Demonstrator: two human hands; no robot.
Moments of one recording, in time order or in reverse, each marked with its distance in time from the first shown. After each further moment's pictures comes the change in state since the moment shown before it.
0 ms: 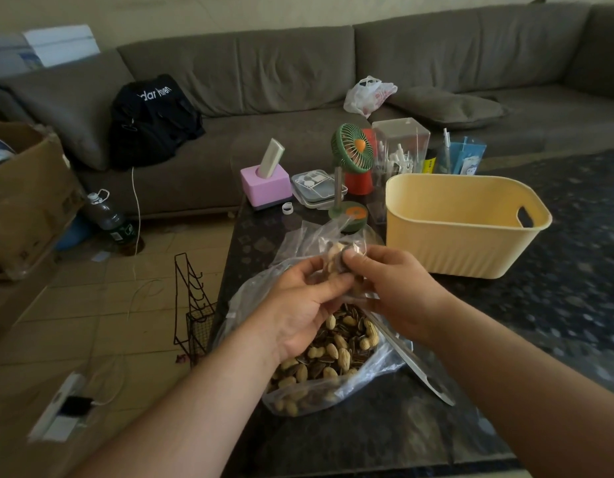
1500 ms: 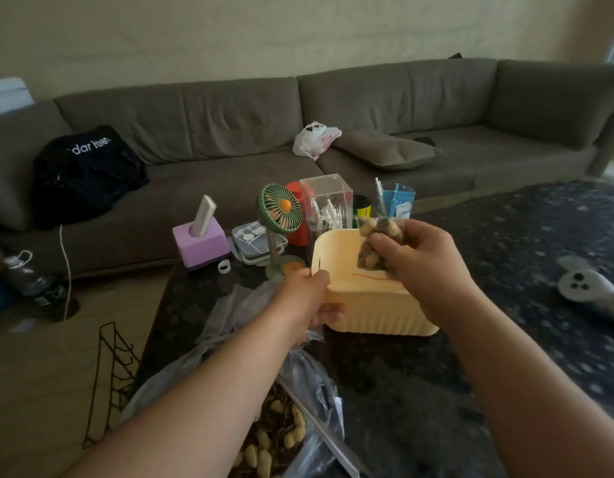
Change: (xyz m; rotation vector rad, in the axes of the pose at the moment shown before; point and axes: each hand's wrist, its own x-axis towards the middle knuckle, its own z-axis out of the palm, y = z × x) left_hand 0.138 0.009 0.115 0.443 0.213 -0.096; right_hand 0.022 -0.102 -0.126 -0.378 0.518 -0.307
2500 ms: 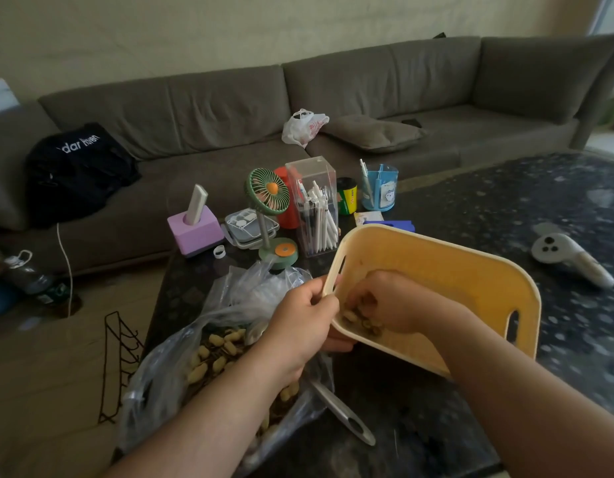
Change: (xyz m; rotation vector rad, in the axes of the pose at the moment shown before) left_hand -0.091 -0.042 0.000 0.153 -0.179 0.177; right_hand -0.020 0.065 -0.006 -1.061 -0.577 -0.171
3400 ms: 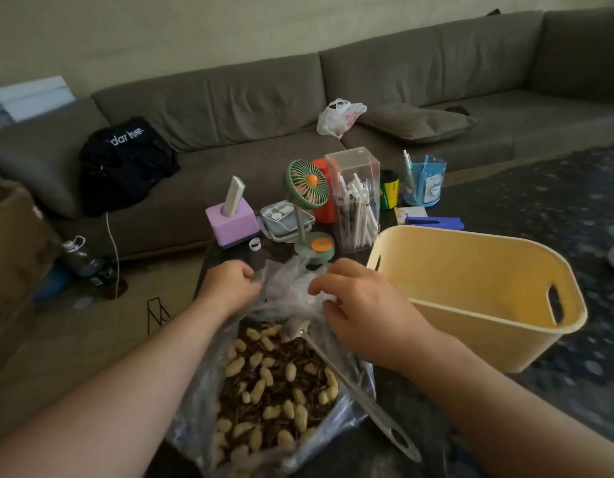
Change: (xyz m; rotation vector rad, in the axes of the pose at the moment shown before) left_hand 0.075 -0.018 -0.177 0.920 0.439 -0.169; right_hand -0.009 -0.100 0.015 0.225 0.406 -0.413
